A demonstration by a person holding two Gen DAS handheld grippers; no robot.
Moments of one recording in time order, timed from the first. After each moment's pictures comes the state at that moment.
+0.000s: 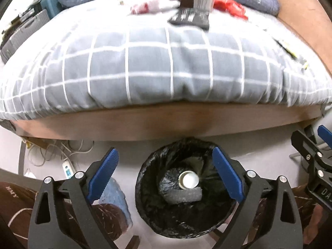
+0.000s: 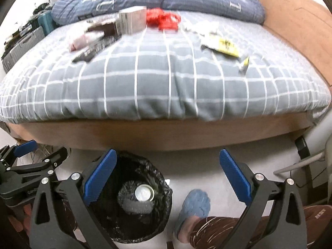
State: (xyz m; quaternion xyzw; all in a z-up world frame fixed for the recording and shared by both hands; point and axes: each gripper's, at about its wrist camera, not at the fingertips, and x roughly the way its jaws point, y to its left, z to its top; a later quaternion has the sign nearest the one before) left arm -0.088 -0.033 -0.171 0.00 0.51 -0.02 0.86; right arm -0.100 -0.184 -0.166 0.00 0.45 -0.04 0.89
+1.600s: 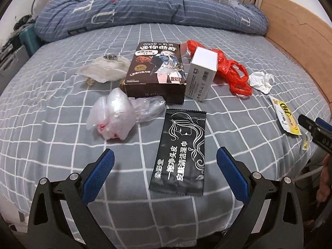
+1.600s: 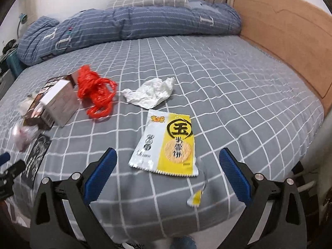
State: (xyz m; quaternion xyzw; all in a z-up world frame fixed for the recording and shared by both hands) left arm 0.086 -0.053 -0.103 0.02 0.45 -0.07 0.89; right arm 0.078 -0.301 -0.115 0.04 0.41 -0.12 0.90
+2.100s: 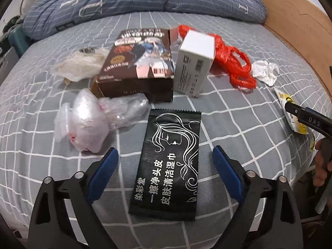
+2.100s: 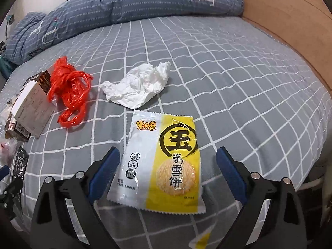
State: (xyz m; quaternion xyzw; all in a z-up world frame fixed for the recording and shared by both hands) left arm 0.119 -0.077 -0.128 0.03 0.49 -0.08 0.87; right arm 0.136 -0.322 -0.154 0.06 0.46 -0.12 0.88
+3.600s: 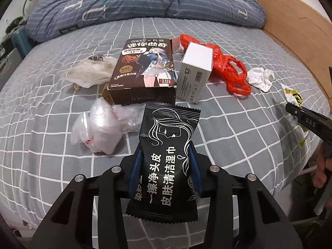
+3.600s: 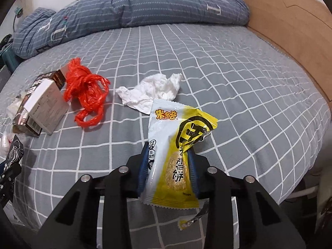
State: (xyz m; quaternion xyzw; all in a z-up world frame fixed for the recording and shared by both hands) left arm 0.104 -0.066 -0.102 0.02 0.47 -0.08 0.88; right arm 0.123 -0.303 -0.129 0.03 0.44 -0.11 0.89
